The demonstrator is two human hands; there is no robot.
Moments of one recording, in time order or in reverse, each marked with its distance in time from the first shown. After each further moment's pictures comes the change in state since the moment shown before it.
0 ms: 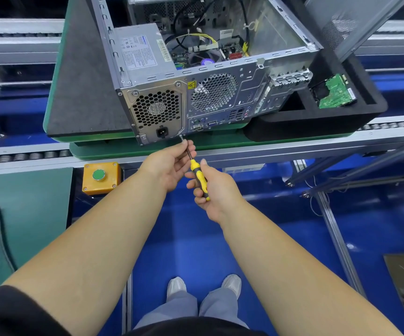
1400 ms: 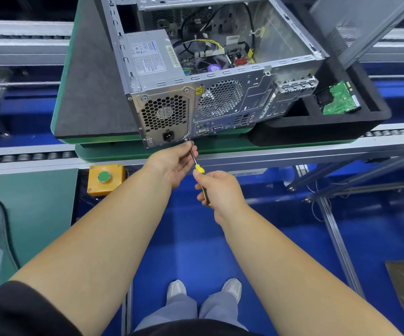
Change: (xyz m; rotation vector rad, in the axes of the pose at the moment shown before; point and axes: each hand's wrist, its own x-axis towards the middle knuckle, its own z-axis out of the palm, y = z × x) left_hand 0.004 0.011 0.004 -0.024 0.062 -0.044; right_hand 0.013 0.007 -0.002 -0.309 0.127 -0.229
